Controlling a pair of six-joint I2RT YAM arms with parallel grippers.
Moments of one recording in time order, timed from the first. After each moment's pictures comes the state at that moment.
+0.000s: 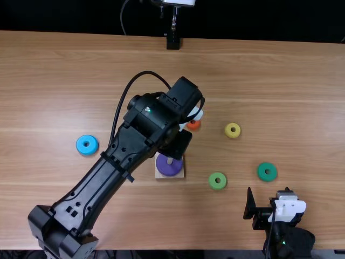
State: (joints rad) left arm -0.68 1.94 2.08 -1.46 0.03 -0.21; right arm -0.03 0.01 0.12 -0.45 -0.02 -0.09
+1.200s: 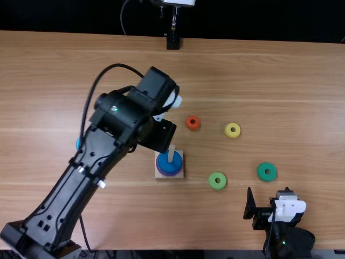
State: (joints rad) left arm -0.56 1.81 2.05 -1.43 0.03 -0.21; right arm -0.03 0.01 0.12 -0.45 -0.01 -0.09
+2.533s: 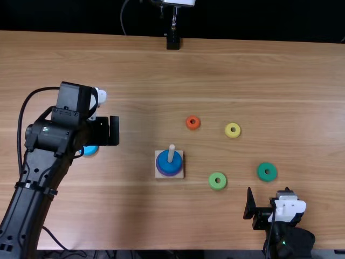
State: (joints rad) left arm -0.19 1.52 1.39 -0.94 0.04 -0.19; right arm -0.03 0.01 0.12 -0.45 -0.01 -0.09
